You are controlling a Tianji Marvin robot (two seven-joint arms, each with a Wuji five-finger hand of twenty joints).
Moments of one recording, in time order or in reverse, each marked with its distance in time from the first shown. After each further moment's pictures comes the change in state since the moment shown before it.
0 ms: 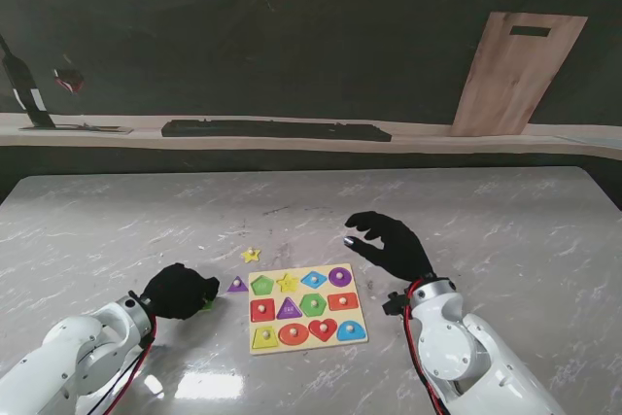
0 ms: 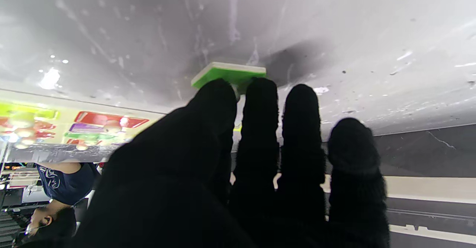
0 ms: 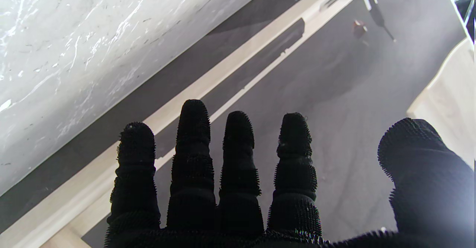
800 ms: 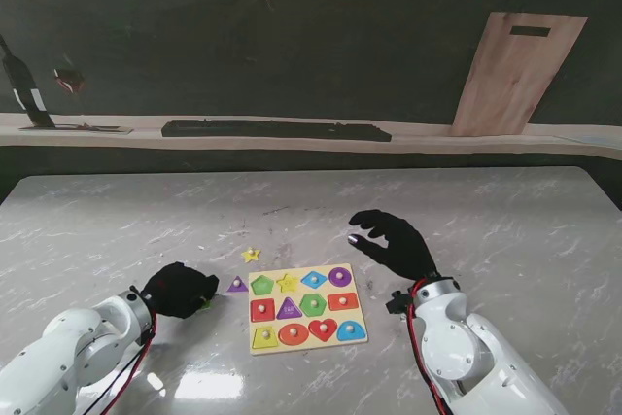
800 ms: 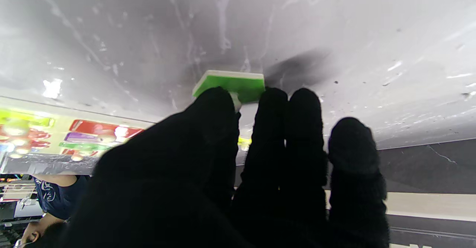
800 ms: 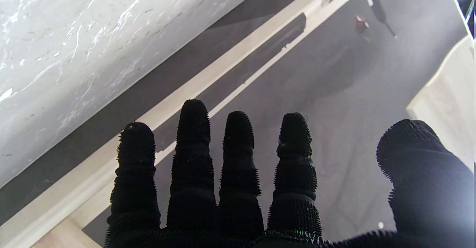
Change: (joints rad) left arm -0.020 0.003 -0.002 -0.009 -0.023 -0.009 -0.100; right arm -0.006 0.001 0.017 -0.002 -0.010 -0.011 -0.006; left_hand -0.066 0.021 0.109 0.000 -0.072 0.079 0.066 0.105 -0.122 0.108 -0.018 0.048 -0.012 0.025 0.027 0.077 0.000 -0.001 -0.022 0.029; right_hand 0.000 0.010 0.000 0.000 0.000 0.000 0.000 0.000 0.000 0.000 0.000 0.000 0.000 0.000 0.000 0.000 0.000 0.000 0.000 0.000
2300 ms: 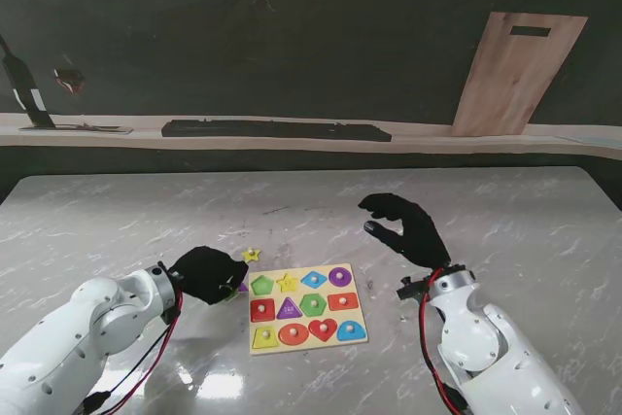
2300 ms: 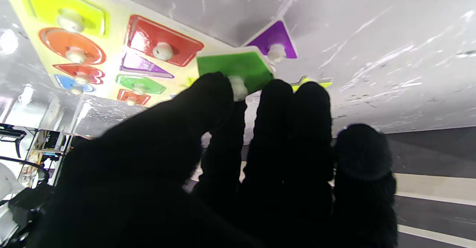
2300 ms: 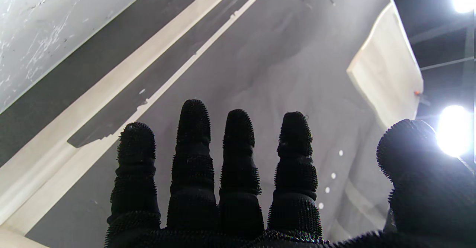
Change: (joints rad) left arm -0.129 -0.014 0.103 -0.042 -0.161 -0.087 -0.118; right arm 0.049 -0.006 0.061 0.097 0.084 -0.305 -0.001; left_hand -0.106 -0.157 0.156 0.041 0.102 -0.004 0.078 -0.058 0.097 -0.014 0.067 0.020 0.107 0.002 0.081 -0.023 0.138 0.000 0.097 -0.039; right_hand 0.000 0.000 -0.001 0.000 0.009 -0.003 0.004 0.000 0.022 0.000 -0.001 0.000 0.000 0.000 0.000 0.000 0.000 0.000 0.000 0.000
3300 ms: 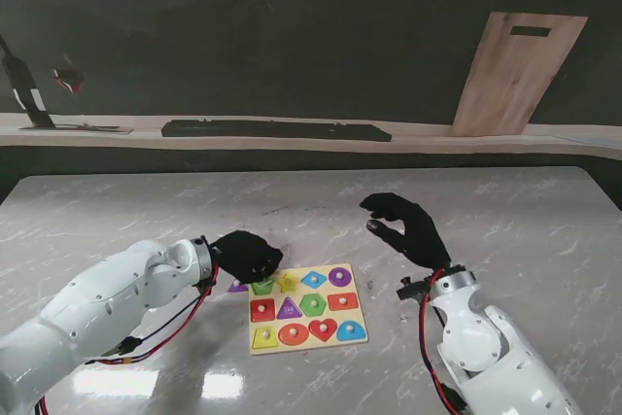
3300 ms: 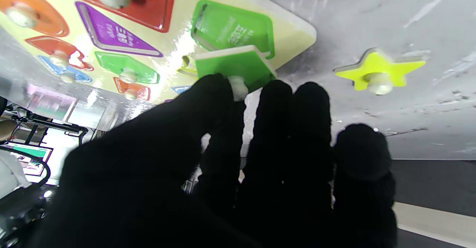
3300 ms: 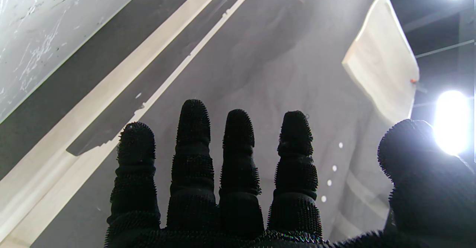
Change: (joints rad) left arm -0.465 -0.097 0.534 0.473 -0.253 -0.111 0.149; right arm 0.002 -0.003 -0.001 0.010 0.061 -0.025 0.022; left_hand 0.000 0.010 -0.001 0.000 -0.001 -0.009 0.008 -0.001 0.000 -0.004 -0.001 0.015 -0.002 -0.003 0.000 0.000 -0.012 0.000 0.000 -0.001; right_hand 0.000 0.000 -0.009 0.000 0.010 -0.005 0.000 0.000 0.000 0.000 0.000 0.000 0.000 0.000 0.000 0.000 0.000 0.000 0.000 0.000
